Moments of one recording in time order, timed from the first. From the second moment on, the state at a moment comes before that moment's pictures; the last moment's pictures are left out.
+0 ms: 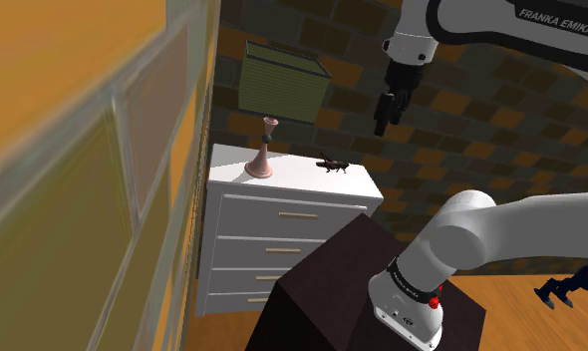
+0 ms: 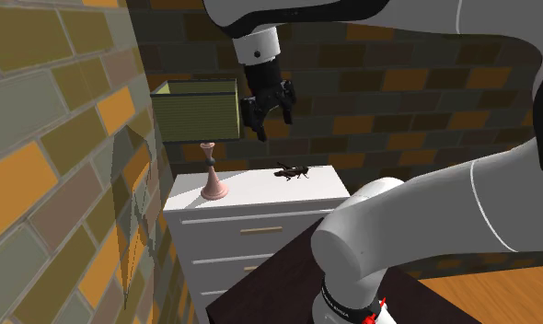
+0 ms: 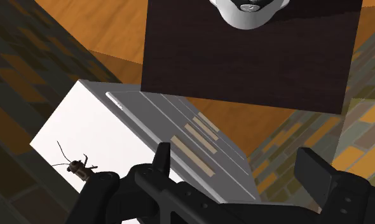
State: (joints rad) arm 0.01 -0.78 0.05 -2.36 -0.12 1.42 -0.03
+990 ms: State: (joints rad) arm -0.03 -0.66 -0.21 -2.55 -0.35 1.81 -0.37
